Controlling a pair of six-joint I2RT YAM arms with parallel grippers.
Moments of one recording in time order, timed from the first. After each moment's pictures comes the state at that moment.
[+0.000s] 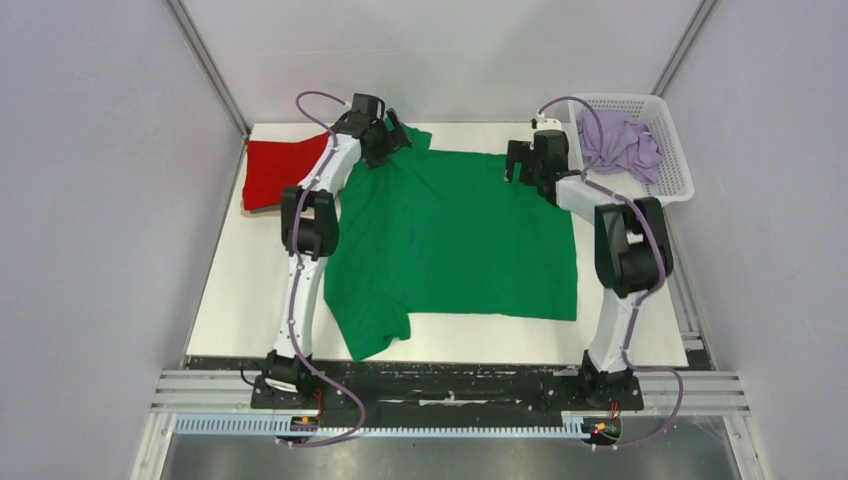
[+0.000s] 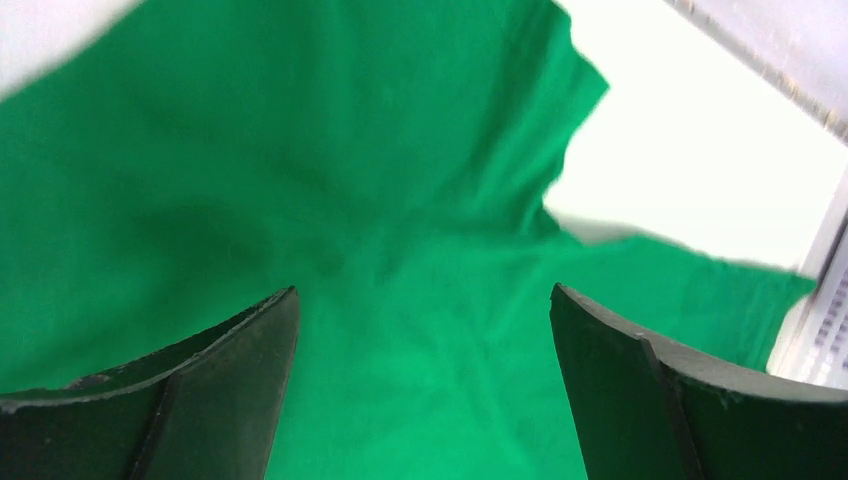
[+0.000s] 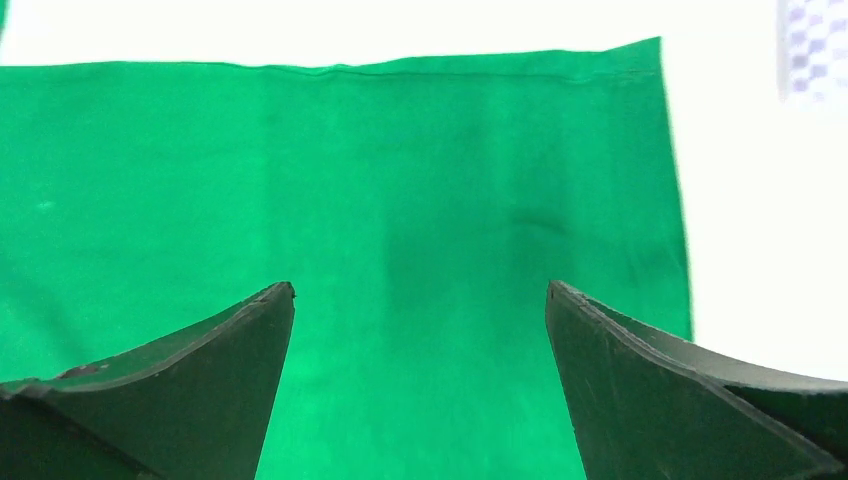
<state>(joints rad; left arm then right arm) -0.22 2.65 2.47 -0.60 0.13 -0.70 0.18 2.05 1.37 0.07 0.12 0.17</state>
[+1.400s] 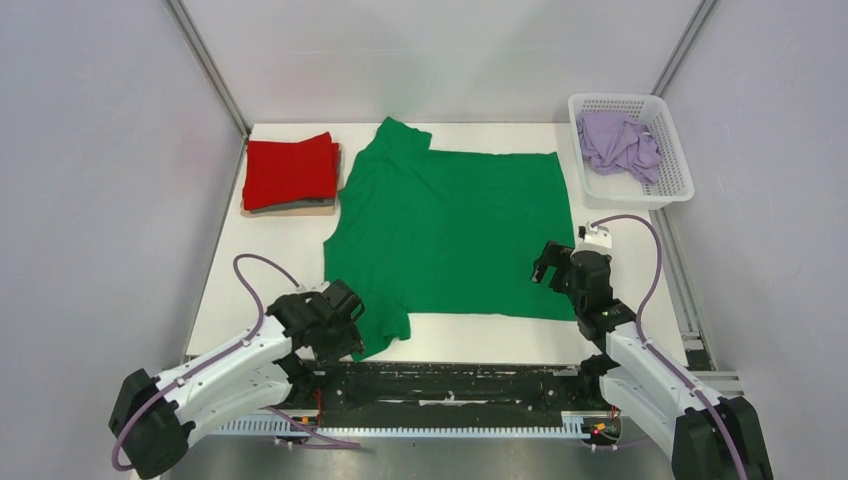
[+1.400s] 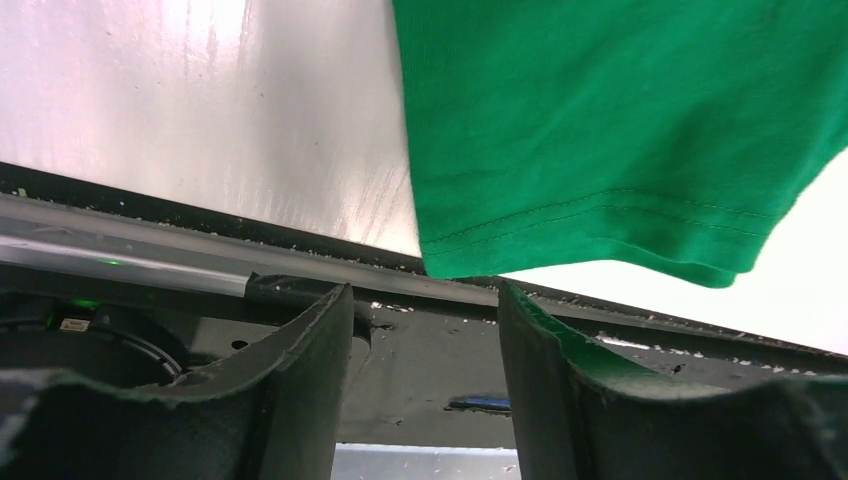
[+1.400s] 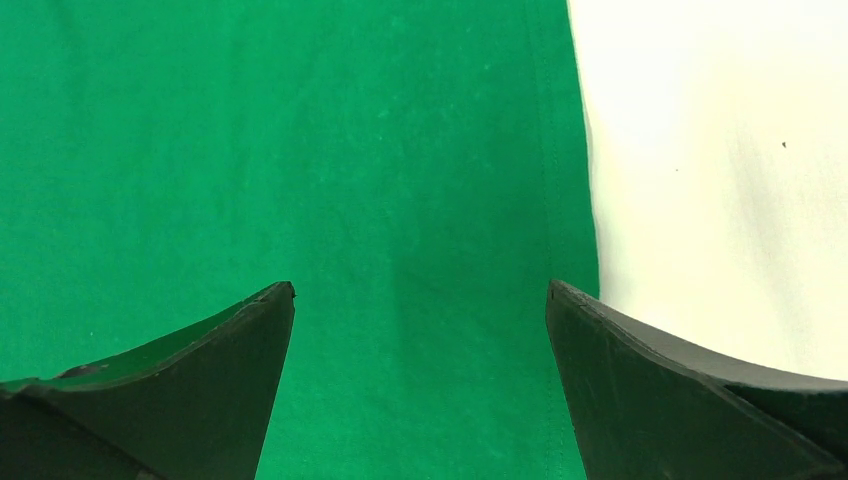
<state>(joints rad) -0.75 0.81 0.47 -1.01 -0.10 -1.17 0.28 0.83 0.25 0.04 0.25 0.41</state>
